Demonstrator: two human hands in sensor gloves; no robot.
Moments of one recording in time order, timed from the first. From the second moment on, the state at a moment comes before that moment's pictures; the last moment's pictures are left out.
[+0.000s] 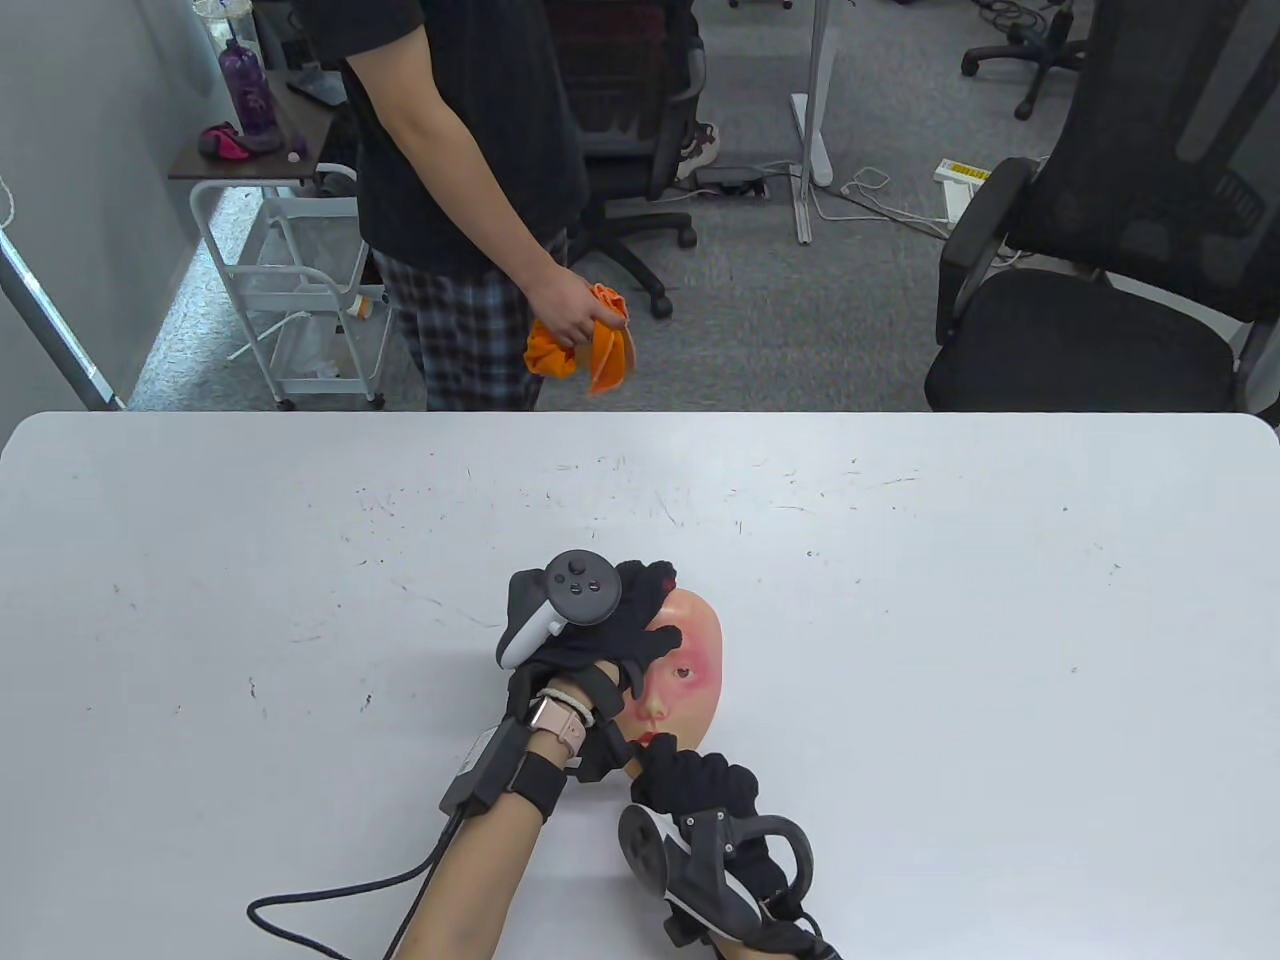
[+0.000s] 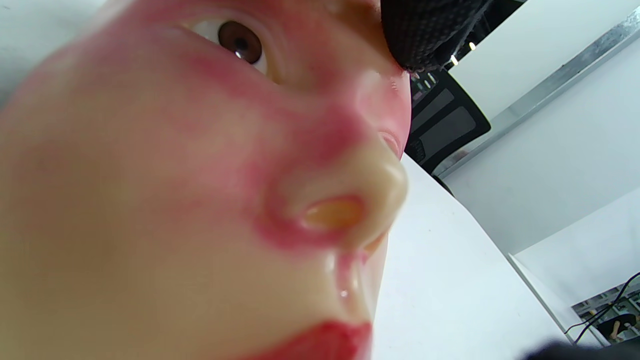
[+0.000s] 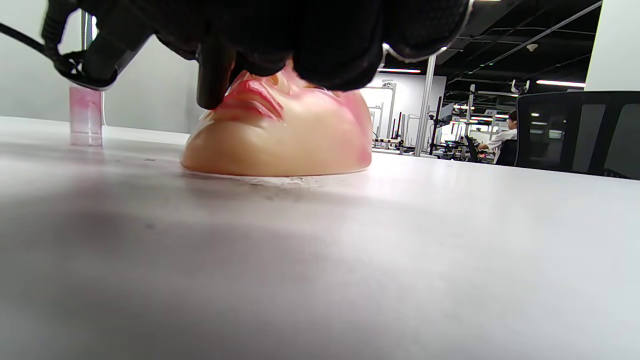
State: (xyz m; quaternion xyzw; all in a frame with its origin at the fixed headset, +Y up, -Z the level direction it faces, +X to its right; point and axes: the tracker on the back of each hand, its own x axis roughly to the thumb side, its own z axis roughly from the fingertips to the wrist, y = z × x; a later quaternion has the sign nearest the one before) left_hand -0.090 -0.747 -0.422 -0.19 -0.16 0.34 0.91; right_hand 0.034 -0.760 -0.238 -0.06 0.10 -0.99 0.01
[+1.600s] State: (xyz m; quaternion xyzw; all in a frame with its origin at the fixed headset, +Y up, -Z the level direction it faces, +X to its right) left_hand -0.090 -0.747 -0.422 -0.19 -0.16 0.34 0.91; right_hand 0.029 -0.760 -0.236 -0.07 0.10 -0.99 0.04
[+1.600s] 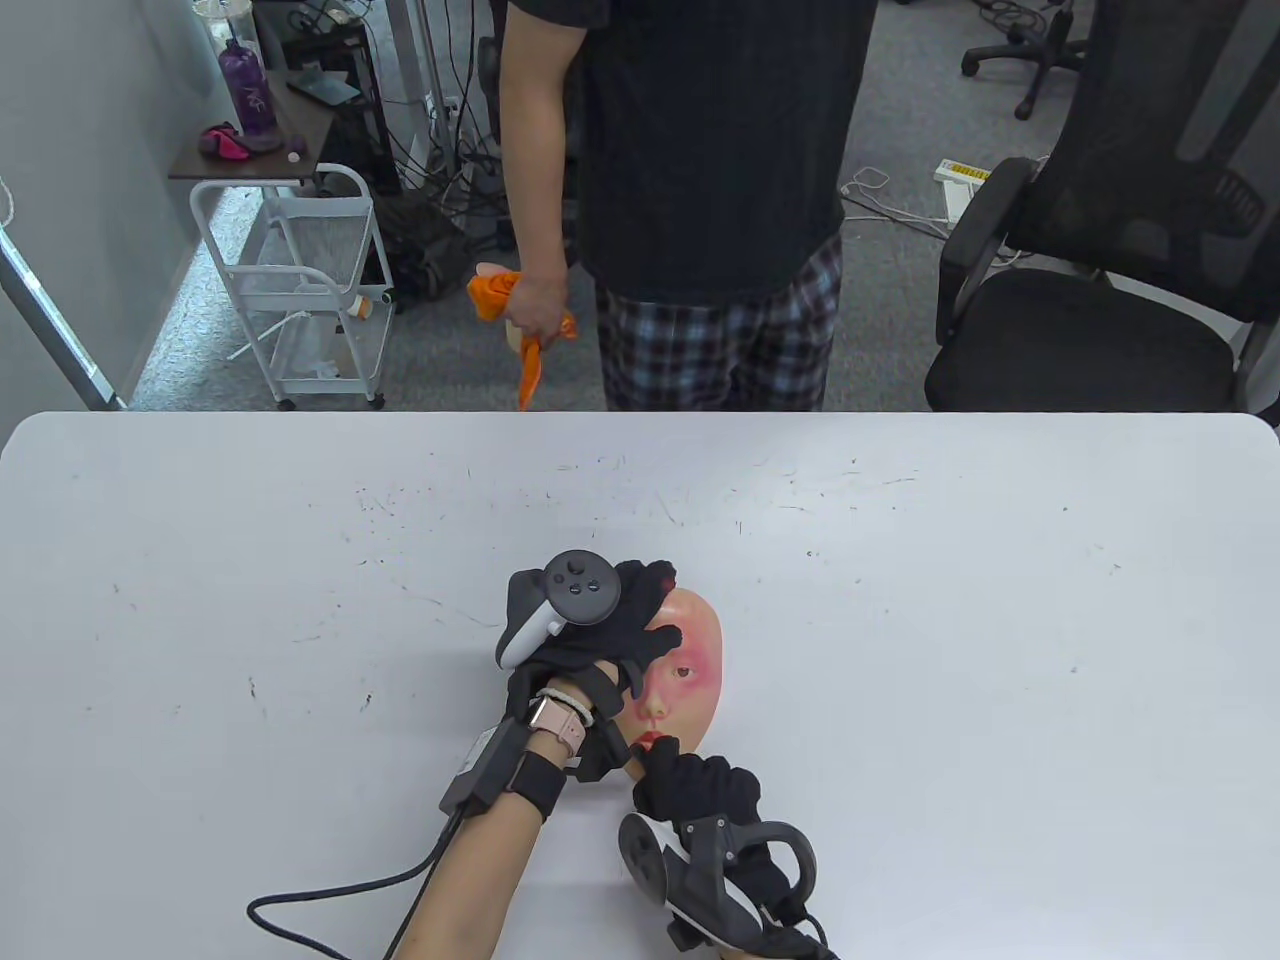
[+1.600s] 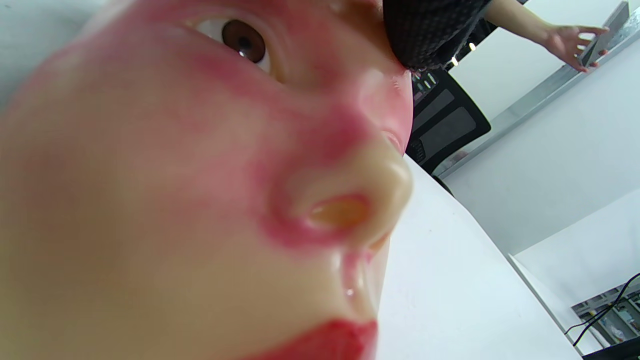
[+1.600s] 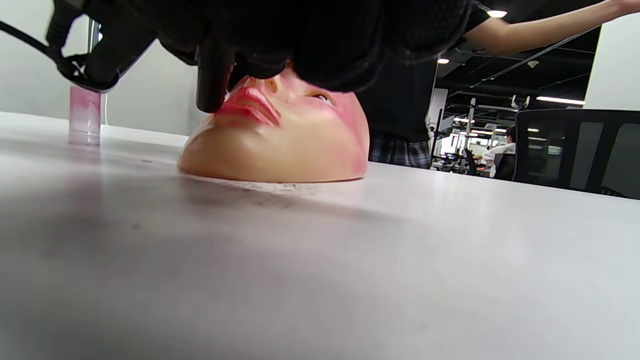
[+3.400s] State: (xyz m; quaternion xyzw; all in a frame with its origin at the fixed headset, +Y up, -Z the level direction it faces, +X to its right) left_hand -0.091 -0.748 -0.422 -0.19 -0.15 0.34 0.91; right_hand 0.064 -0.760 -0.238 -0.05 0.09 -0.99 -0.03
